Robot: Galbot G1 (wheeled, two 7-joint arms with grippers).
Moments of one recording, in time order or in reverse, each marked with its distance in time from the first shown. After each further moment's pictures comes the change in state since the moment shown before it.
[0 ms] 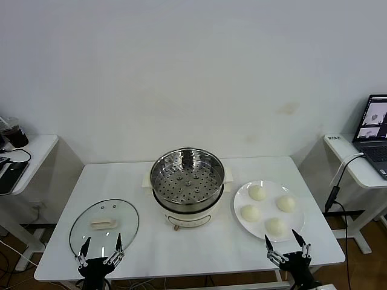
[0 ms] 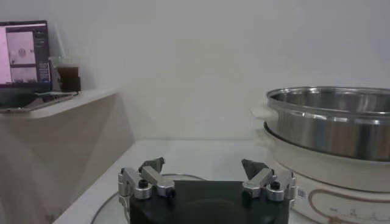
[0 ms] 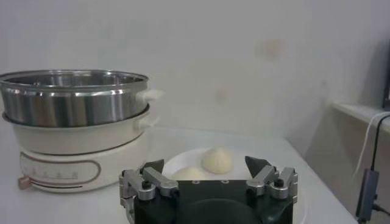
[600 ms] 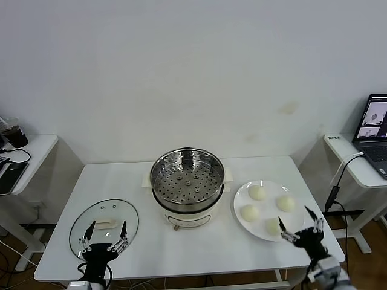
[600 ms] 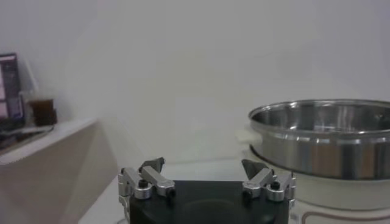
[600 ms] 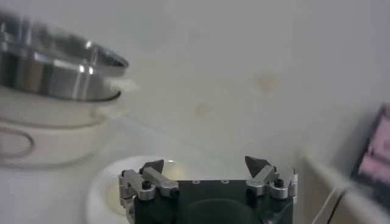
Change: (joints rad) left arm -0.071 0.034 0.005 -0.043 0.084 0.065 0.061; right arm 0.297 -0.295 0.012 -0.163 -0.382 -0.048 -0.103
